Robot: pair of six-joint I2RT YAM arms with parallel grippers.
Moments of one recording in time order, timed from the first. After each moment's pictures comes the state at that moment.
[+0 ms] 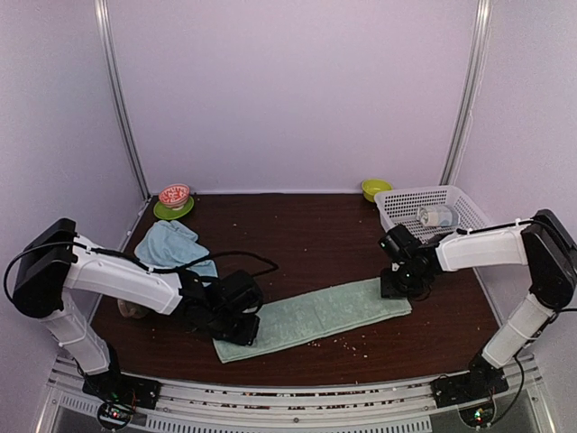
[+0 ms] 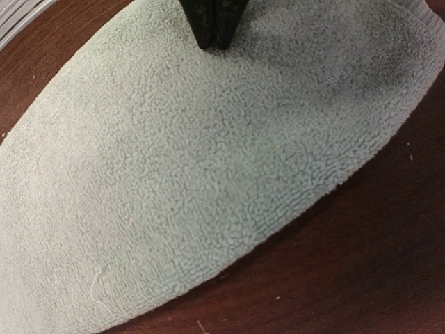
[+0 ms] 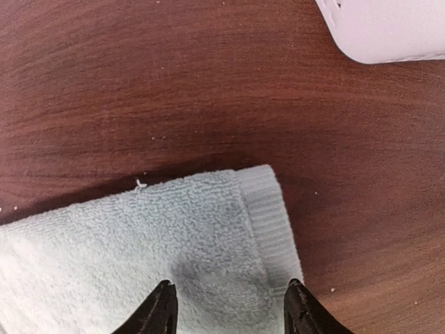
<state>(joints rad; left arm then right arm) -1.11 1.64 0.83 -0.37 -0.09 -0.83 0.58 1.58 0.82 -0.45 0.23 0.62</state>
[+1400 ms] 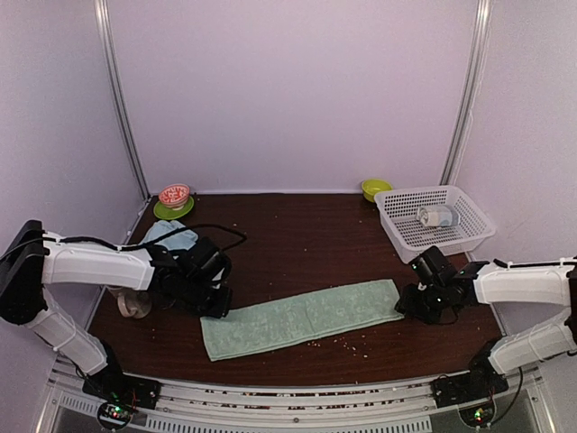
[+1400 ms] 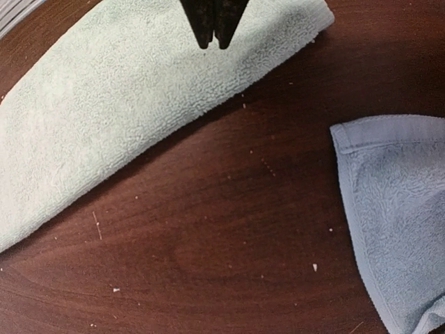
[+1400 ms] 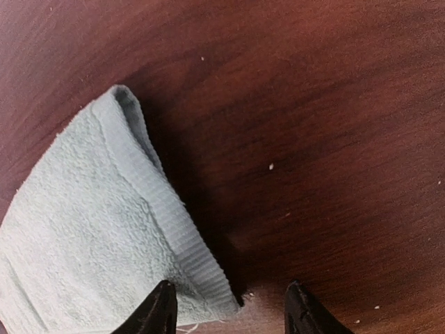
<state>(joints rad) -0.86 1.49 0.81 -0.47 -0.06 -0.65 0.56 1.22 0.50 -0.38 0.10 0.96</state>
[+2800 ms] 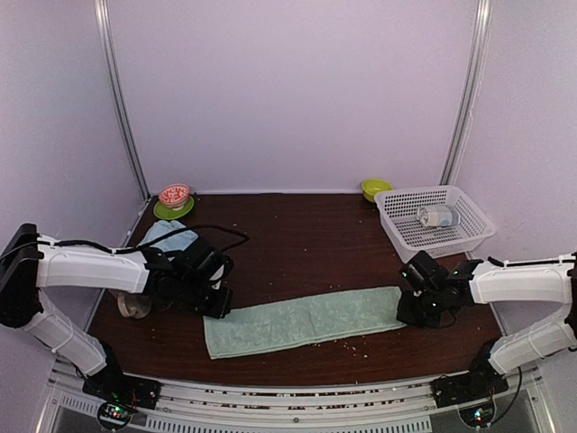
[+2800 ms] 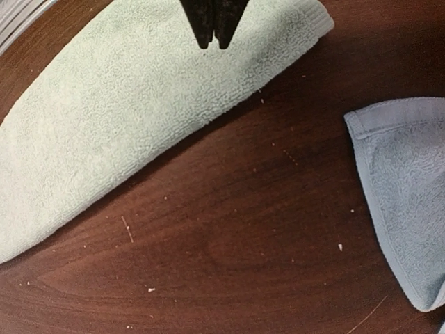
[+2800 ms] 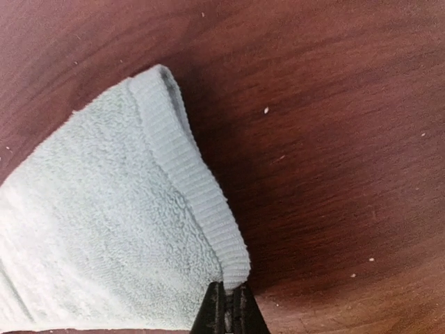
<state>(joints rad) -0.86 1.45 0.78 -0.41 -0.04 -0.56 0.67 1.25 0.55 -0.52 0.15 1.01</state>
